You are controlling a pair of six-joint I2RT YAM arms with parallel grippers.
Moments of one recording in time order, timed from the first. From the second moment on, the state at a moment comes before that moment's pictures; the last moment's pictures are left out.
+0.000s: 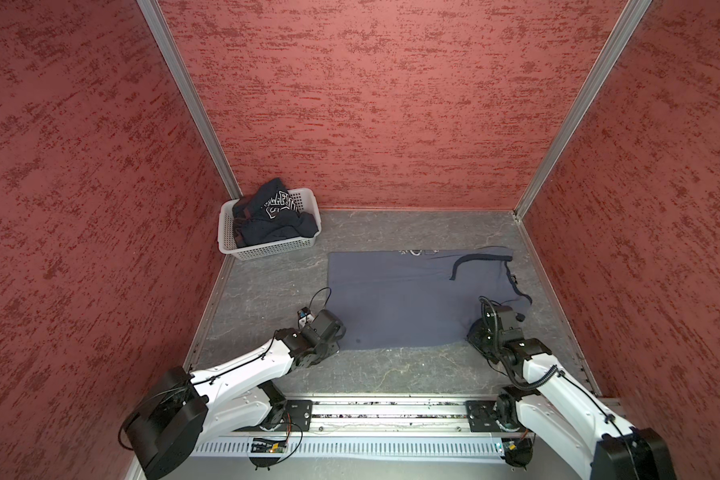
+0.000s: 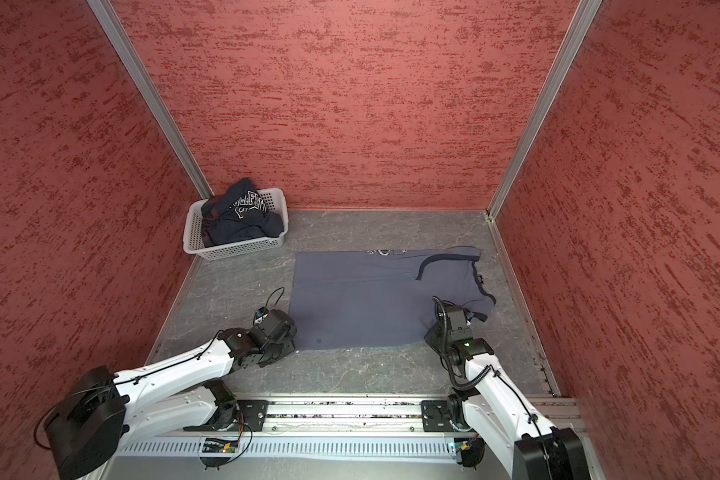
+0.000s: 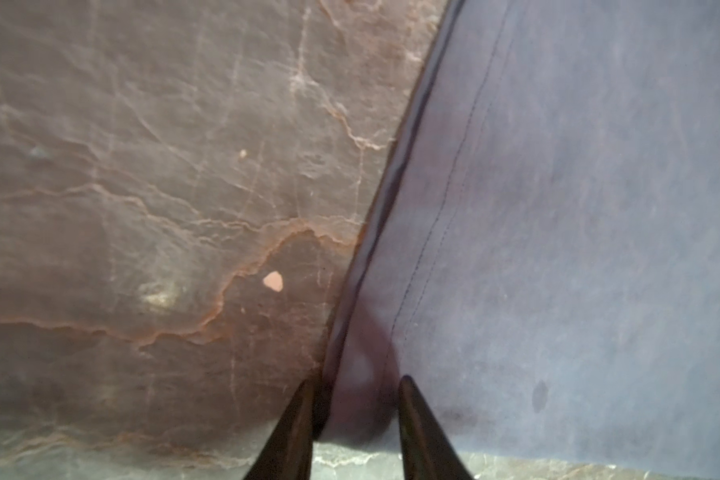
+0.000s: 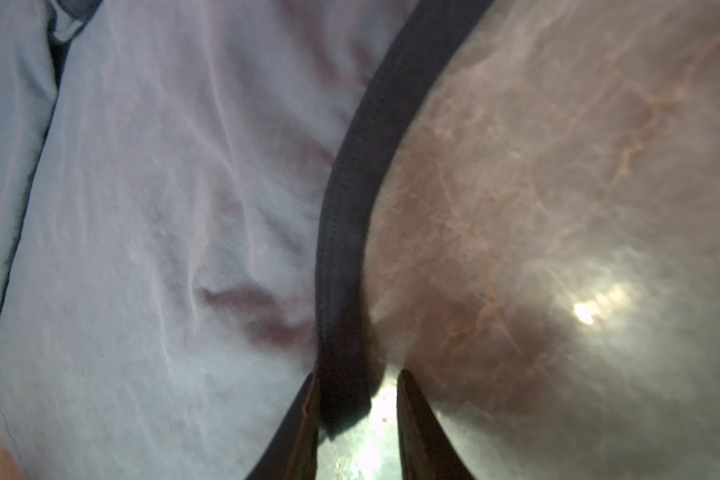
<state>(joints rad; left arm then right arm) -0.75 1.08 0.43 -0.53 -0.16 -1.19 0.19 0.87 0.30 -0.46 -0.05 0.95</state>
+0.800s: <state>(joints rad) -0.63 1.10 0.53 -0.53 -0.15 -1.12 0.19 0.99 0.46 -0.46 -0.04 0.78</state>
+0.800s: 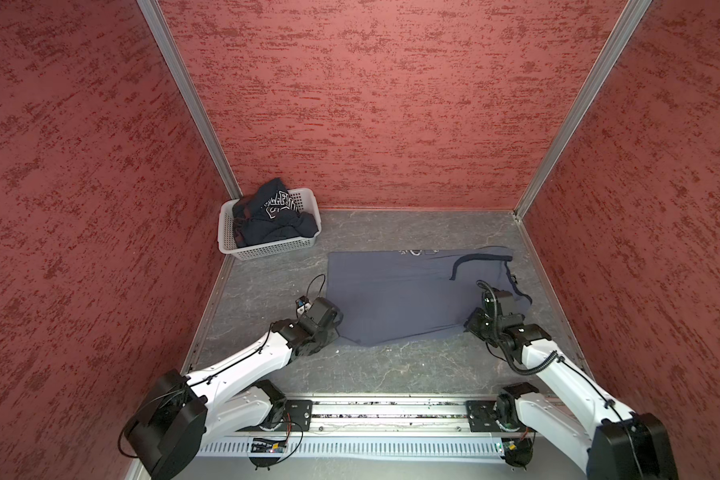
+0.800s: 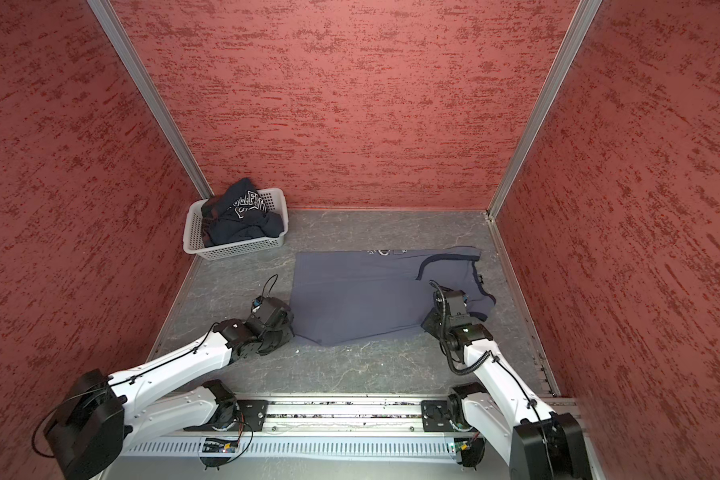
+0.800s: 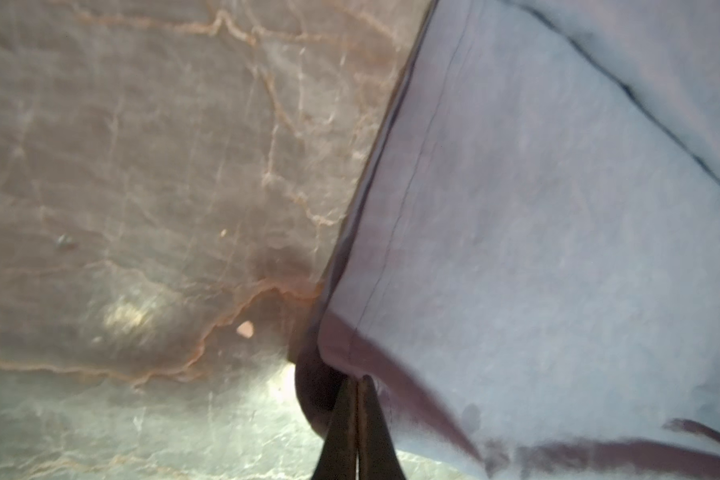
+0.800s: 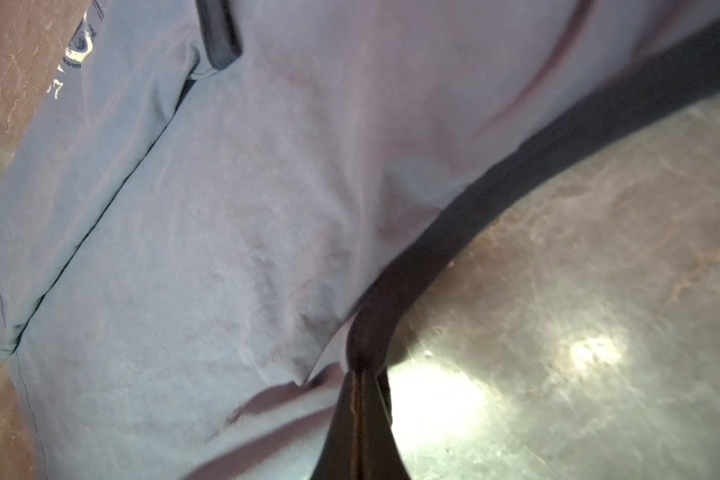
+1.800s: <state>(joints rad) -0.29 1.55 0.82 -0.31 -0.06 -0.96 0.17 1.66 0.98 -0.38 0.02 0.58</state>
